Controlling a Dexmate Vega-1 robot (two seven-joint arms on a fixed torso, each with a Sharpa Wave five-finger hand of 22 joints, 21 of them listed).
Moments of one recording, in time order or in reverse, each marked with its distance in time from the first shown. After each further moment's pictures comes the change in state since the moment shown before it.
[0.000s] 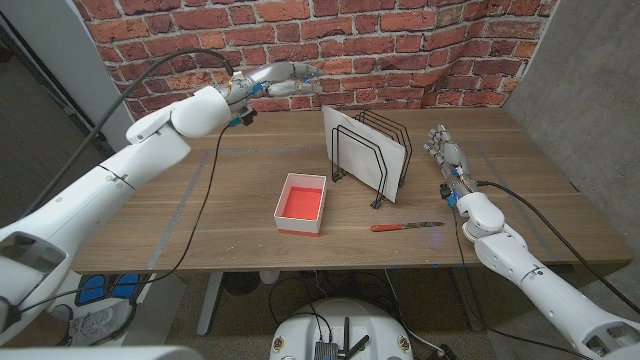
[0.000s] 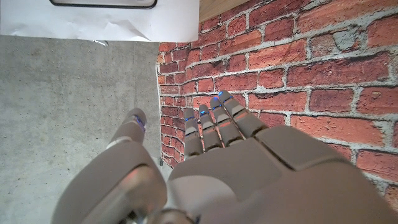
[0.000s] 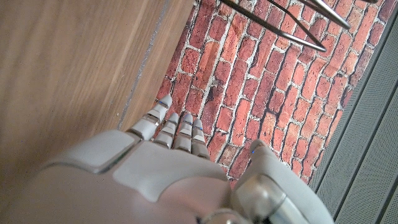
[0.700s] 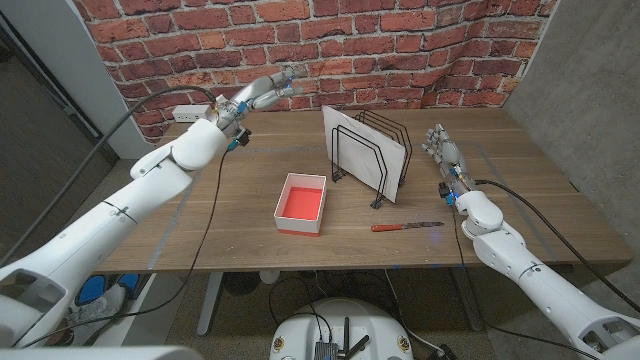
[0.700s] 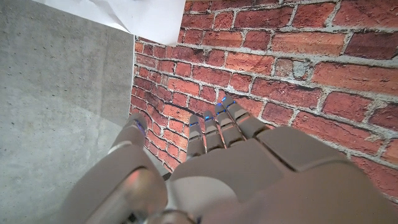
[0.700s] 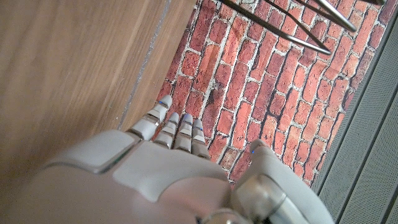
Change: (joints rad) left arm 0.198 -0.042 -0.081 0.028 -0.138 -0.021 0.207; left_hand -0.060 0.000 -0.012 -0.012 0.000 -0.087 0.010 0.000 0.000 -0.086 0.025 0.000 0.000 -0.082 0.018 0.000 0.000 -0.078 0.003 0.000 0.000; right arm 0.018 0.003 -0.008 0.015 0.003 -0.007 0.019; right_hand 0.000 0.000 0.000 0.000 0.000 -0.006 -0.005 0.000 0.000 0.000 0.000 0.000 0.000 0.002 -0.001 0.000 0.000 0.000 0.000 0.000 0.000
